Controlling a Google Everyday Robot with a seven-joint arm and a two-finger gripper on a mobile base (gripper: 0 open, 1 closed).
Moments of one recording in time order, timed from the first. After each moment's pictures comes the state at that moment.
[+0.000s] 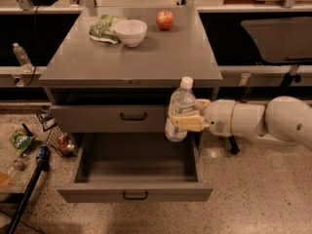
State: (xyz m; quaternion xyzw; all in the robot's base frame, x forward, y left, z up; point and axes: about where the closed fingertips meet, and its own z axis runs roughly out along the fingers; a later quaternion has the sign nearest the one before) arm 0.555 -0.086 0.793 -0.36 0.72 0.32 0.50
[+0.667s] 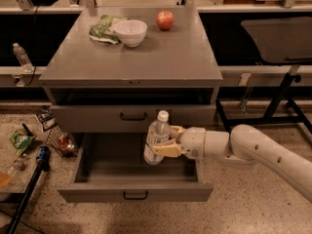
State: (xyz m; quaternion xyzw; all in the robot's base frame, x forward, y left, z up) arm 0.542 -0.023 0.684 -0.41 0.66 0.39 0.49
